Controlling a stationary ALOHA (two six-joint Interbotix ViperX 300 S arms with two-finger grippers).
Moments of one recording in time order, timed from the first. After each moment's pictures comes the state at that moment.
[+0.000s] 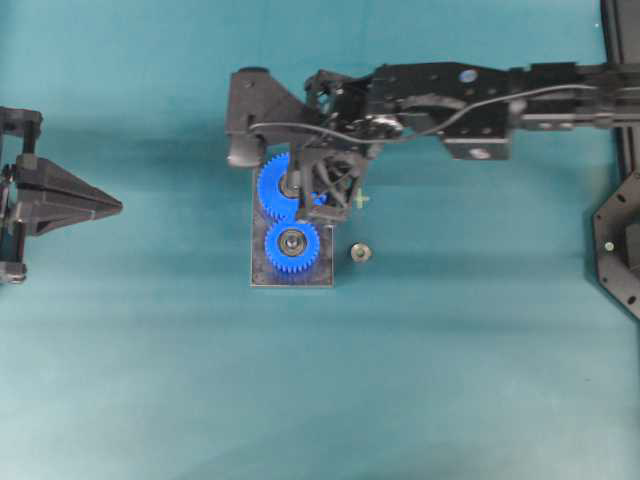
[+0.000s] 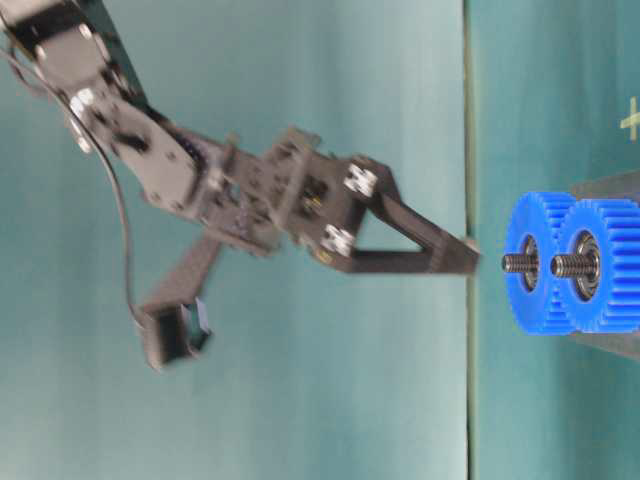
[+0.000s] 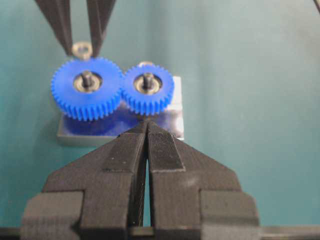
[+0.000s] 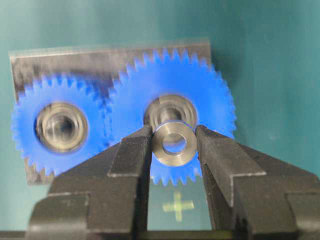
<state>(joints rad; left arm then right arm) -0.01 -0.91 1.15 0.01 0.06 -0.03 -0.15 0.22 0.15 0.07 0.76 -0.13</state>
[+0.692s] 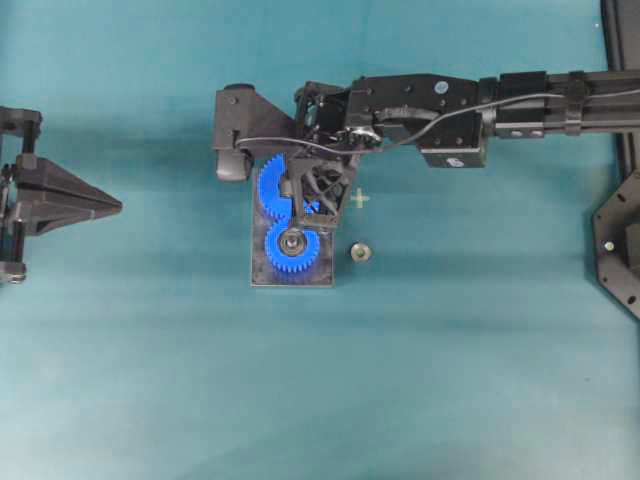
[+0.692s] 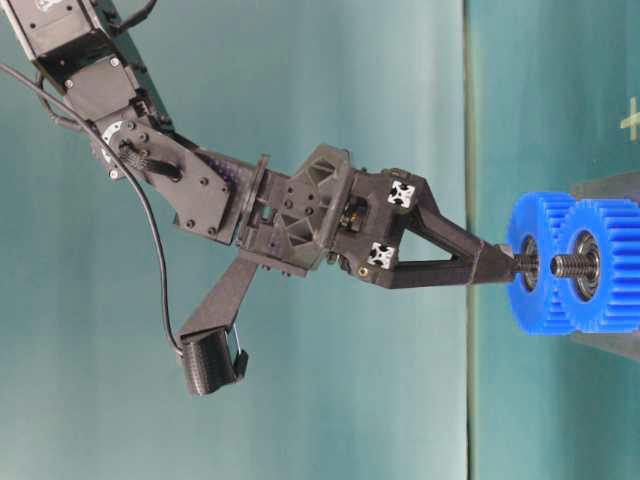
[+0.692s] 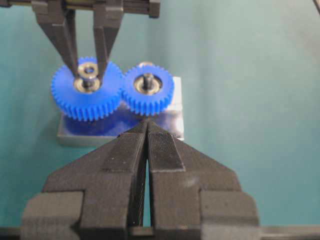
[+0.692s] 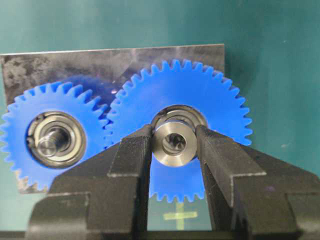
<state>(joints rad) 0.00 -0.91 1.16 0.01 0.06 -0.03 -0.14 0.27 0.13 0.04 0.78 -0.13</state>
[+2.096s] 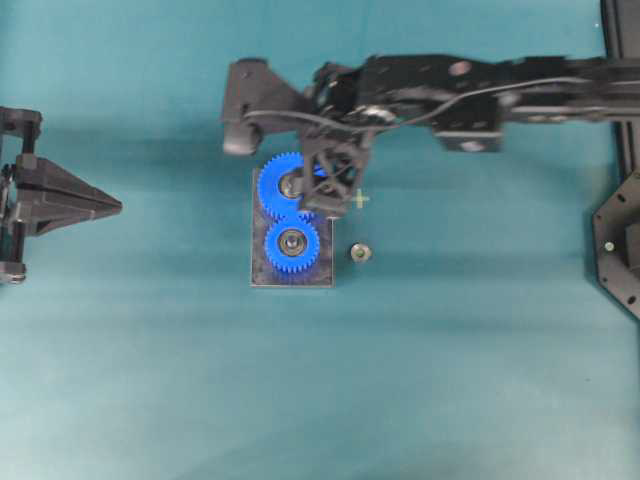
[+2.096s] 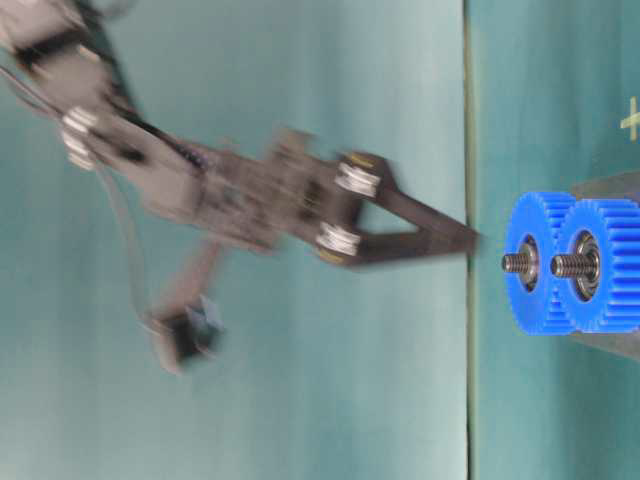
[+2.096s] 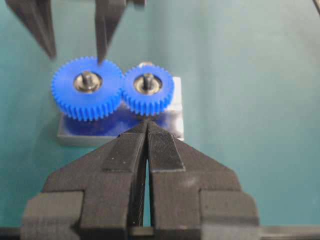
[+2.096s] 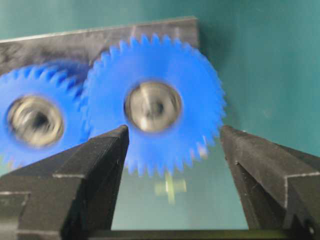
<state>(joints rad) 0.00 -0.91 1.15 0.01 0.06 -0.03 -0.17 0.18 0.14 0.02 0.90 -0.05</state>
